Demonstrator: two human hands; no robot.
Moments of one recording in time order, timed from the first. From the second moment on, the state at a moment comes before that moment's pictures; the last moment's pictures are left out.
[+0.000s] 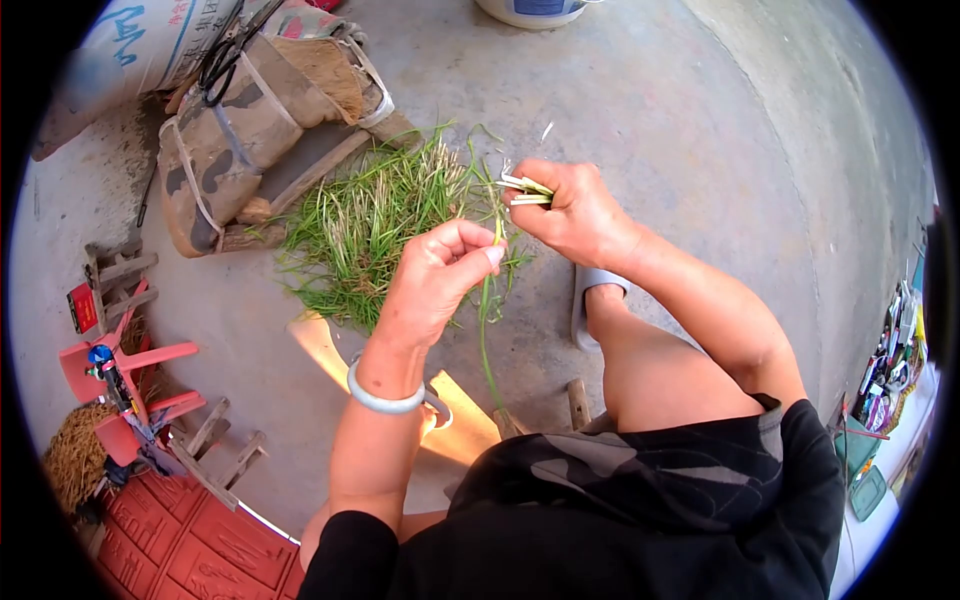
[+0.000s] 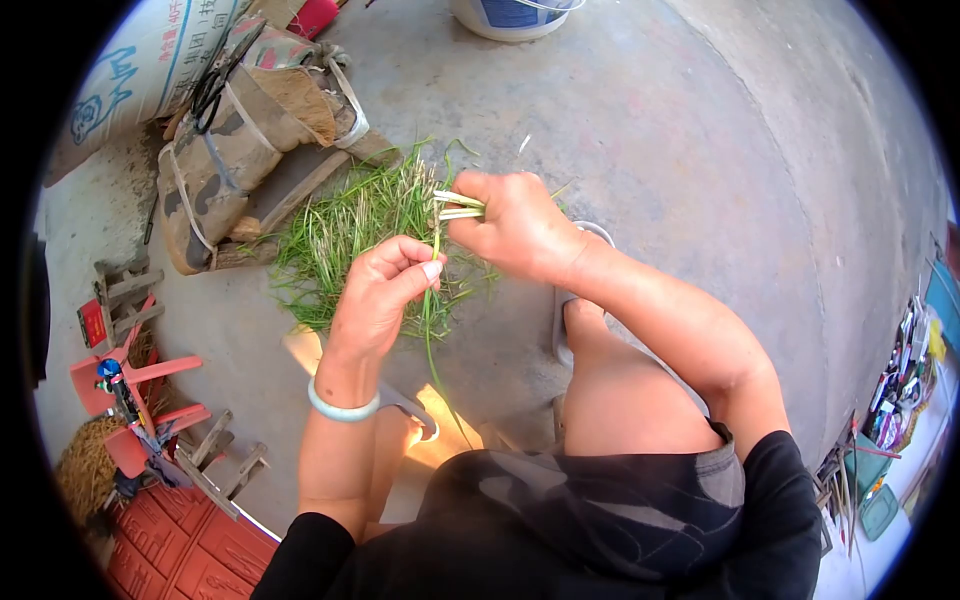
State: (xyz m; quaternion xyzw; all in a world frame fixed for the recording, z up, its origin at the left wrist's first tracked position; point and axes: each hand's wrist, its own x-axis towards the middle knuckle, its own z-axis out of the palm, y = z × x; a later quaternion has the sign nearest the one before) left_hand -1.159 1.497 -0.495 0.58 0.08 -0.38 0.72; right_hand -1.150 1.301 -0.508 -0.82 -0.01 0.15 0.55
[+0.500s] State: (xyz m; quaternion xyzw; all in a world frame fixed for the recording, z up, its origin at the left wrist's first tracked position) left_hand -1.171 1.510 -0.503 0.42 0.15 -0.34 0.83; right_hand -1.143 1.283 -0.521 -0.79 0.08 0.20 0.57
